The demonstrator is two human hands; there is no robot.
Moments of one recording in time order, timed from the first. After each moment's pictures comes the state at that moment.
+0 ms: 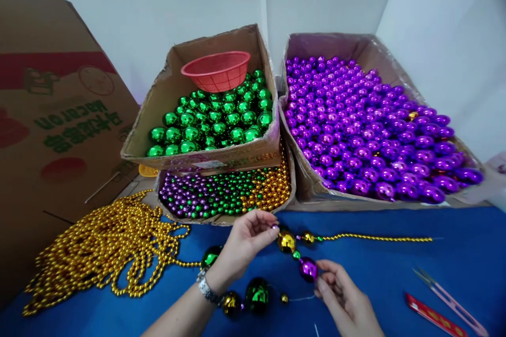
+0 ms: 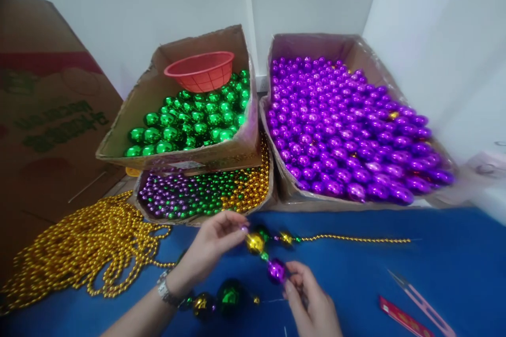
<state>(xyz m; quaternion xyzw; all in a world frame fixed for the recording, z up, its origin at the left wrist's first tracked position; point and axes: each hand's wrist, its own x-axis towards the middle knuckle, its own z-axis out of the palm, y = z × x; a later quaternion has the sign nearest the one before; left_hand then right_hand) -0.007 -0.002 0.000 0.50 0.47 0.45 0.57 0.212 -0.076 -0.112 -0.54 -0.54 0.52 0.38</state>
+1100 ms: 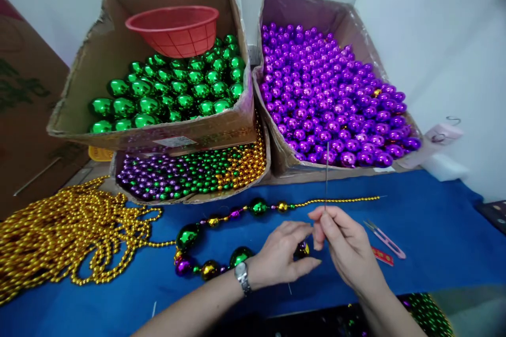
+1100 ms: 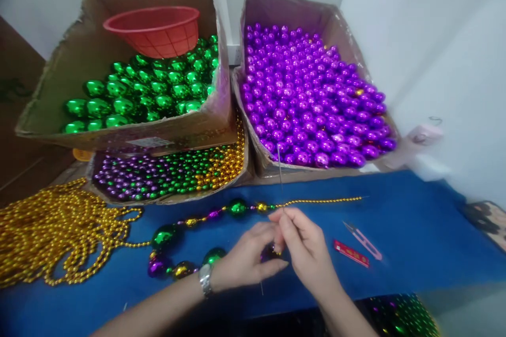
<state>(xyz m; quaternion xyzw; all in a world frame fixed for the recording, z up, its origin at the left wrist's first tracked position) 0.082 -0.036 -0.047 0.84 0.30 0.24 0.38 0.238 -0.062 -0.015 -0.47 -0.52 0.47 0.53</state>
